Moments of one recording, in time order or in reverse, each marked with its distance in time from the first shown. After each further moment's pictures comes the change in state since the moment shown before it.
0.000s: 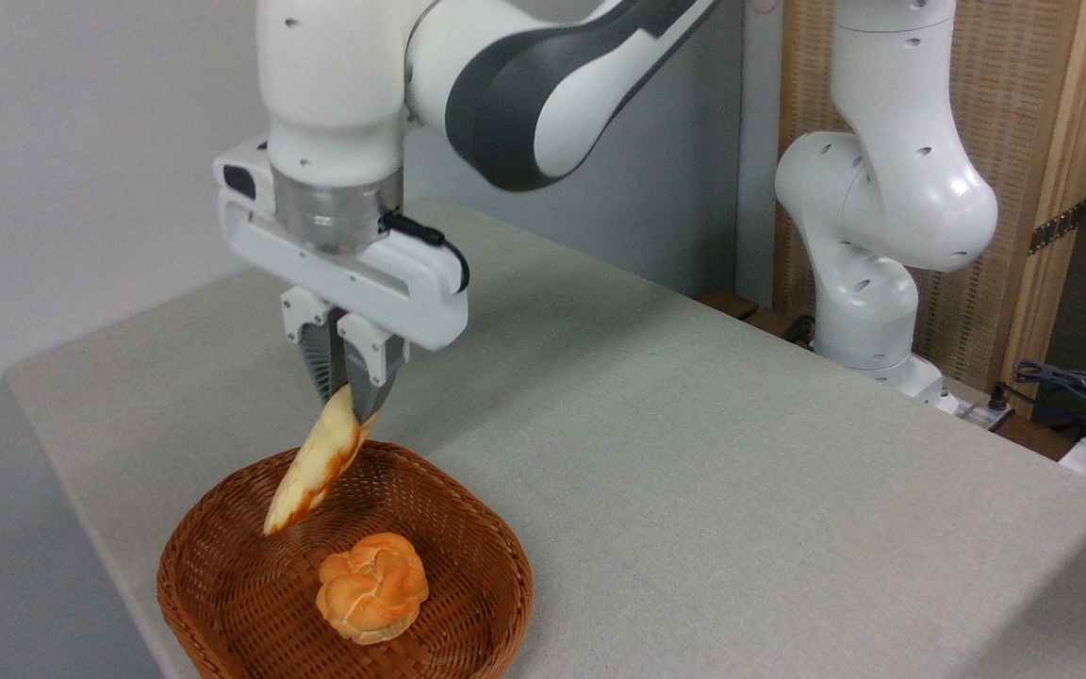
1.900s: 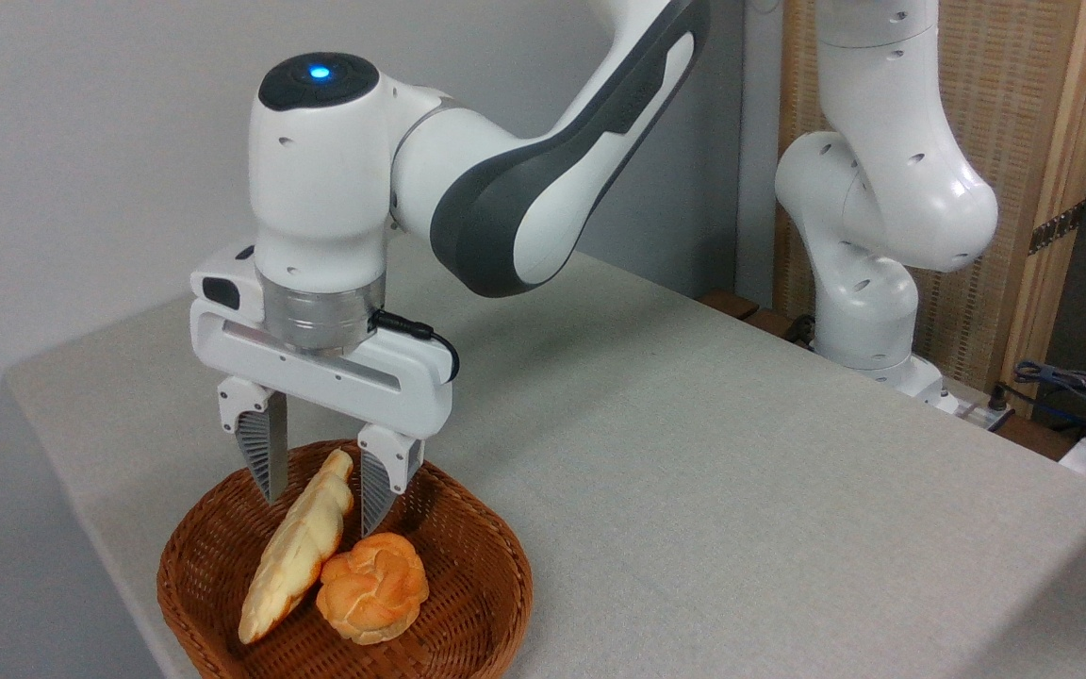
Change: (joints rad) arm 0.002 0.141 0.000 -0.020 0.018 0.249 -0.172
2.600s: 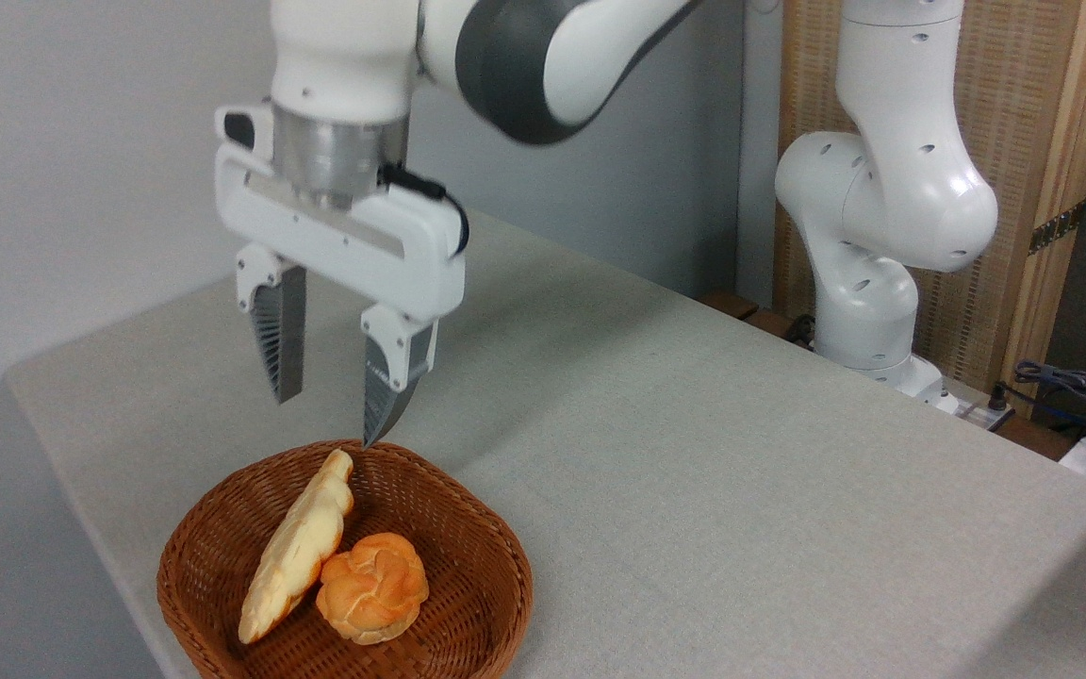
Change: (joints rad) arm -0.001 -0.166 -0.003 0.000 0.084 -0.093 0.119
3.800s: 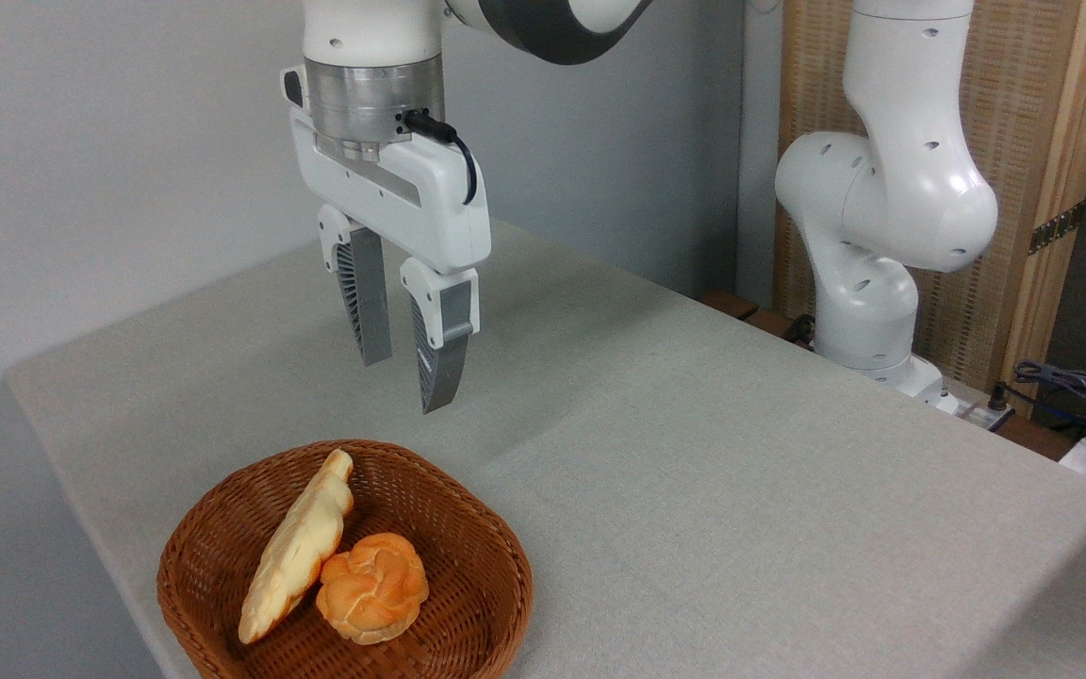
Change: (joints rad) arm -0.001 -0.096 0.000 0.002 0.133 -0.219 0.307
